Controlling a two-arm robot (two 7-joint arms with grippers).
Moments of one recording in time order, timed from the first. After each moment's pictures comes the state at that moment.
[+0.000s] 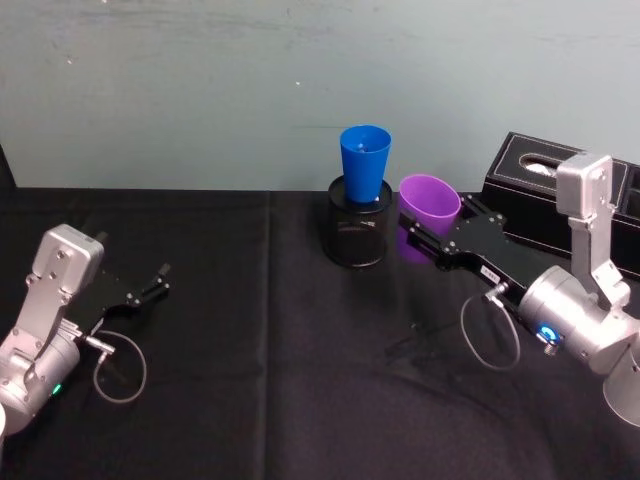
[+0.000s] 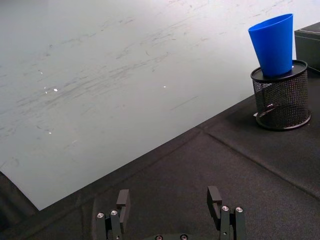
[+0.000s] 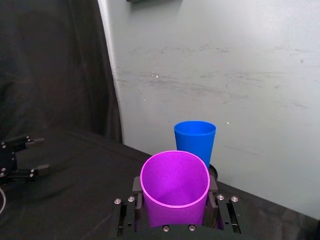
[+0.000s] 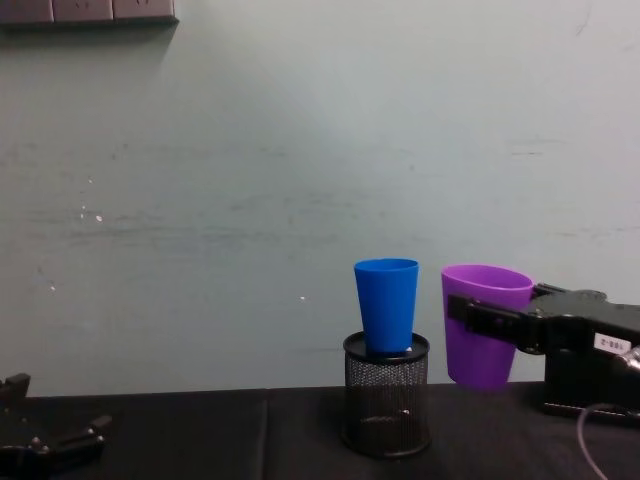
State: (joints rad) left arm -0.20 0.60 0.45 -1.41 -0.25 -0.12 0.03; right arm 0.33 0.36 -0.32 -1.36 0.42 -0.06 0.46
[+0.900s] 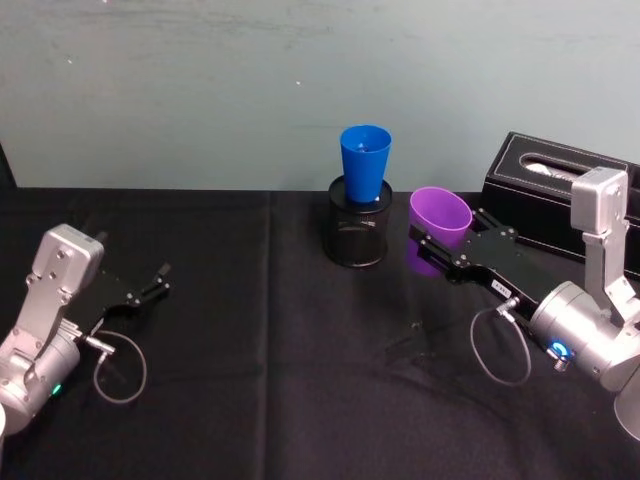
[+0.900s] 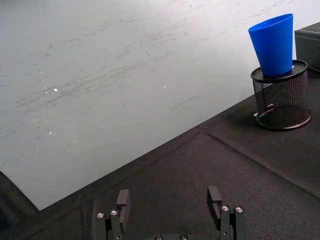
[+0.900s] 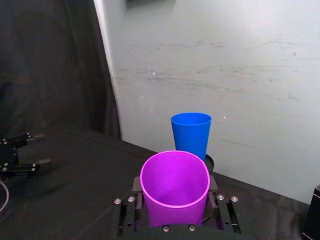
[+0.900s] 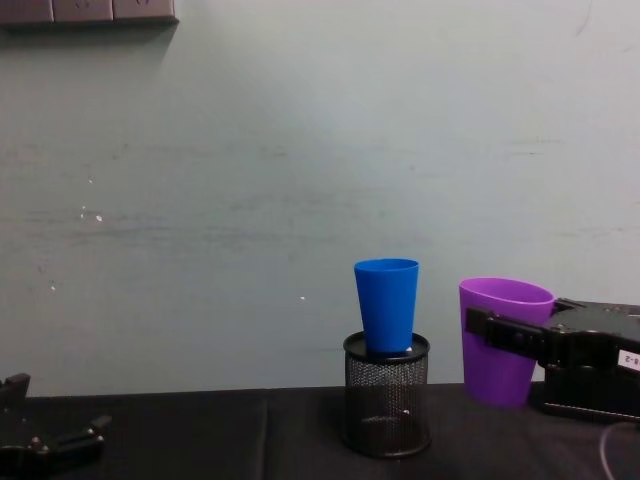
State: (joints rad) left arm -0.20 0.60 0.45 -1.41 -0.25 -0.12 0.03; right arm 0.28 0.38 -0.30 -1.40 0.44 -0.06 0.45
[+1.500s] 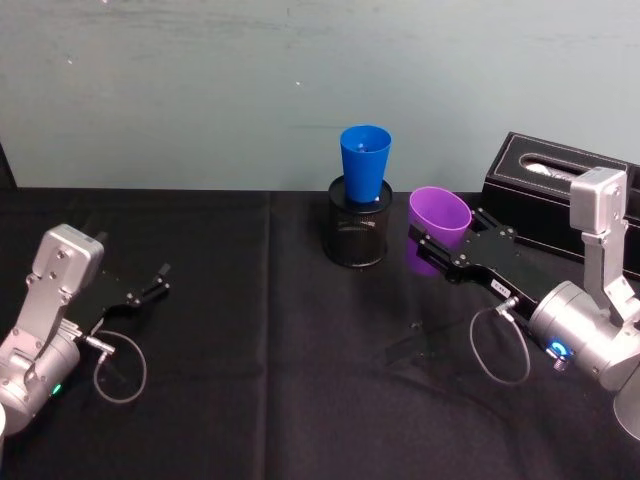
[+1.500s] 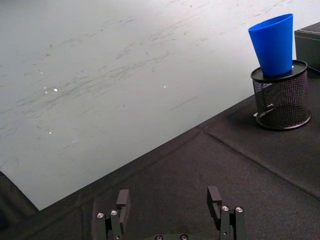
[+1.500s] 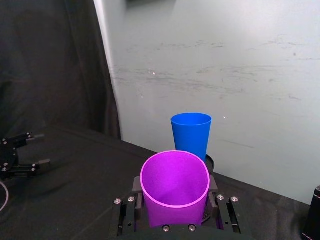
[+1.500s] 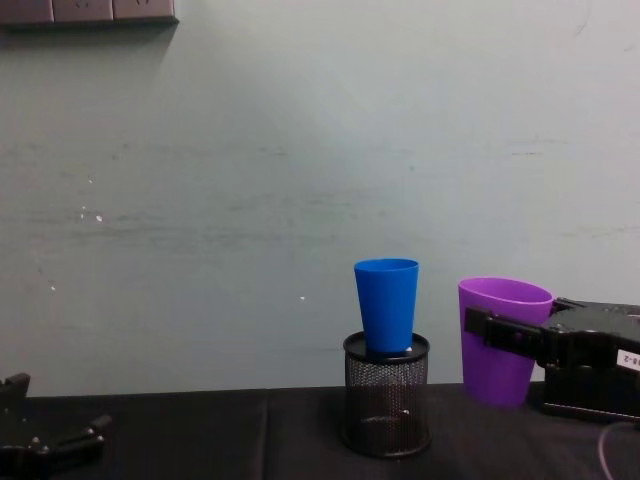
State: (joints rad) left arm -0.20 0.60 0.45 -1.41 -0.25 -0.12 0.03; right arm 0.28 0.38 -0.30 -1.40 0.44 -0.06 0.45
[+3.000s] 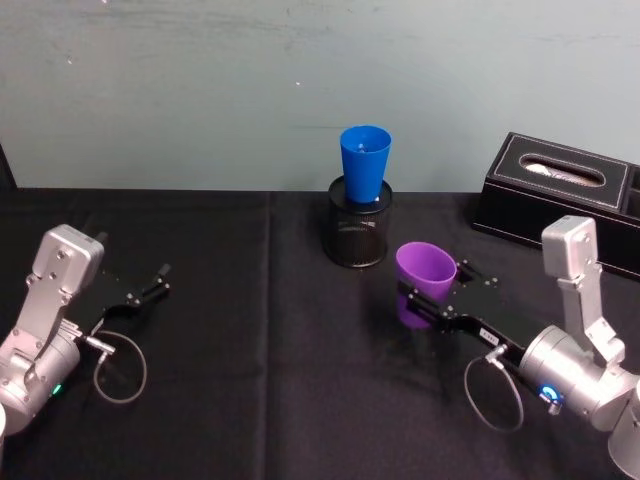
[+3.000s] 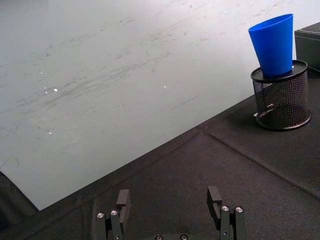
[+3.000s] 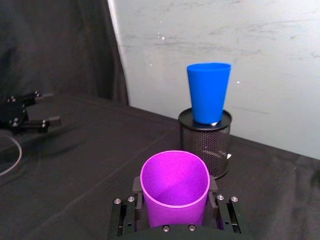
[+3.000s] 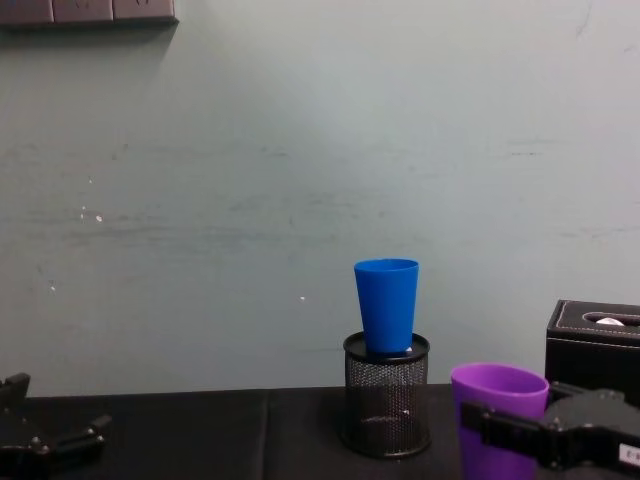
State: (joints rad) left arm -0.20 0.60 0.45 -1.41 -0.25 -0.12 0.03; right arm 0.24 0.40 -0.34 -1.36 0.42 -0.05 0.47
